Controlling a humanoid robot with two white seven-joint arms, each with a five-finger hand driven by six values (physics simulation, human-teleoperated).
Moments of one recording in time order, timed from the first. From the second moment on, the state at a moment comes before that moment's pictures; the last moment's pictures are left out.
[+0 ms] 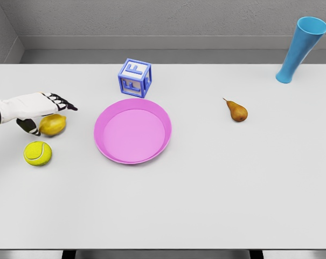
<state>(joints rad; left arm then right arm) -0.63 0.80 -0.57 -1.19 -0.58 -0.61 -0.51 0.00 0.00 -0.01 0.06 0.01 0.09 0.01</state>
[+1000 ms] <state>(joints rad) -0.62 0.81 -0.58 -1.19 -0.60 -0.61 -0.52 0.00 0.00 -0.01 0.06 0.01 0.09 0.01</state>
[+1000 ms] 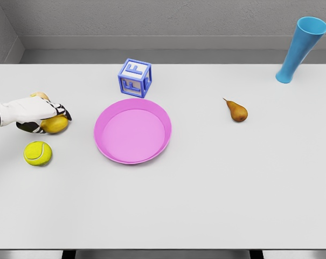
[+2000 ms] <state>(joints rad) -0.62 0.82 -0.56 -1.30 -0.53 -0.61 -0.51 0.00 0.00 -0.01 0.06 0.01 0.09 0.01</state>
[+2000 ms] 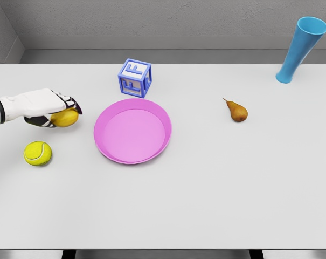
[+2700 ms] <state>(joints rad) -0.62 0.82 -0.56 -1.44 -0.47 -0.61 -0.51 0.00 0.00 -0.01 0.06 0.01 0.09 0.01</state>
